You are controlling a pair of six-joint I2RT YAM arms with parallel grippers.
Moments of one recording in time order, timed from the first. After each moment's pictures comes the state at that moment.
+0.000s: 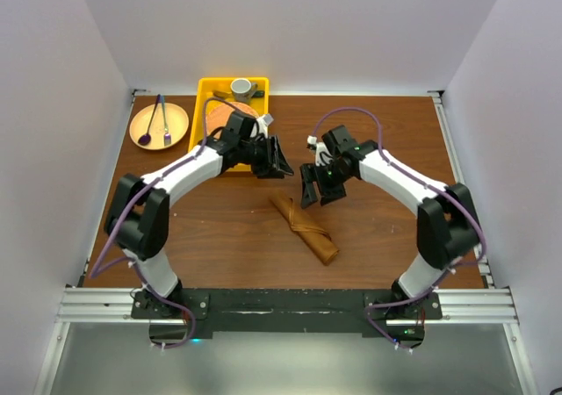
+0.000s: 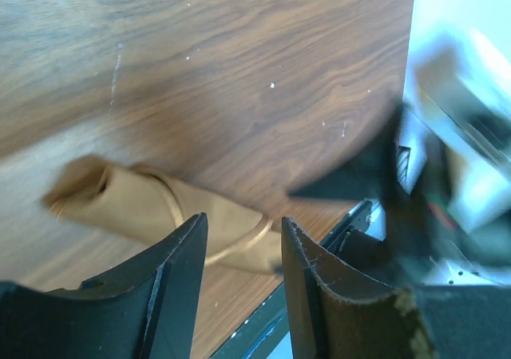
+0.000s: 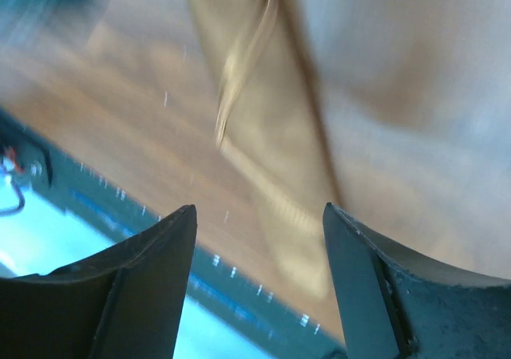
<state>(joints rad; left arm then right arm) -0.48 1.77 1.28 -0.31 0.54 -0.71 0.51 1.64 1.21 -0.76 -0.37 0.28</state>
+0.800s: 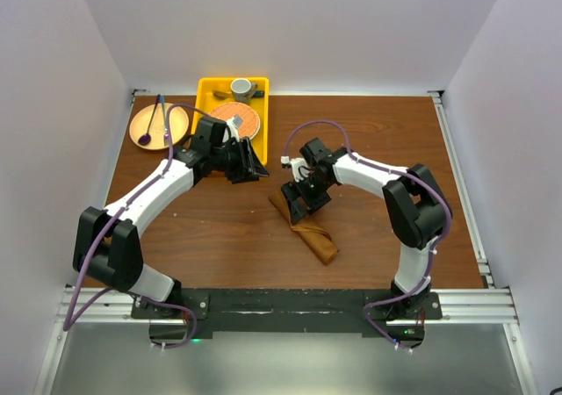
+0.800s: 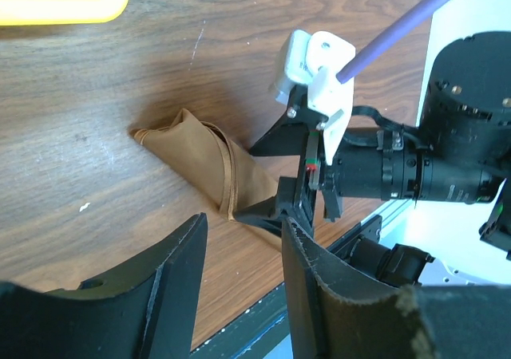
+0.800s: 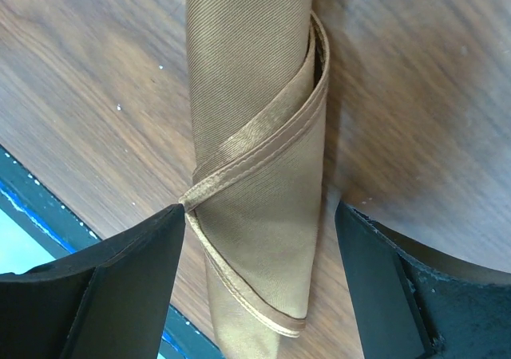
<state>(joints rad) -0.39 1.48 1.11 -0.43 0.44 -0.70 0.59 1.89 1.26 -0.68 -0.43 0.00</state>
